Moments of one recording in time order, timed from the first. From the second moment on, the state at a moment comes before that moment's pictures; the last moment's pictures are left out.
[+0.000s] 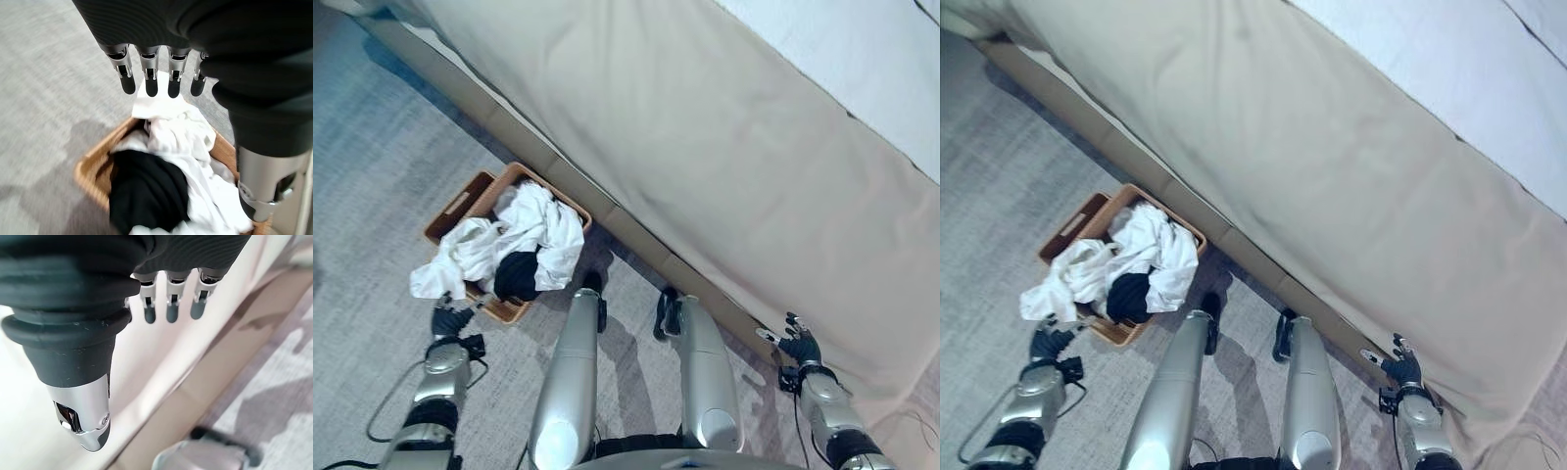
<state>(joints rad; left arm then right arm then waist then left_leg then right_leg) -0.13 0.42 0.06 0.89 -0.38 -0.14 0.22 -0.03 -0.35 0.03 0.81 0.28 -0.16 -0.14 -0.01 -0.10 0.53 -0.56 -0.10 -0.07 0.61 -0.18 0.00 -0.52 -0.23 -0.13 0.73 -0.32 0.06</state>
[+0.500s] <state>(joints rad) 0.07 0.21 0.04 1.04 -0.41 -0.16 0.12 0.07 -0.35 0.04 1.03 0.12 -0.12 -0.15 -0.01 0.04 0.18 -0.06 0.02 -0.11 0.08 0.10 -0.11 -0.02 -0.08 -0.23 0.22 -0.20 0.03</state>
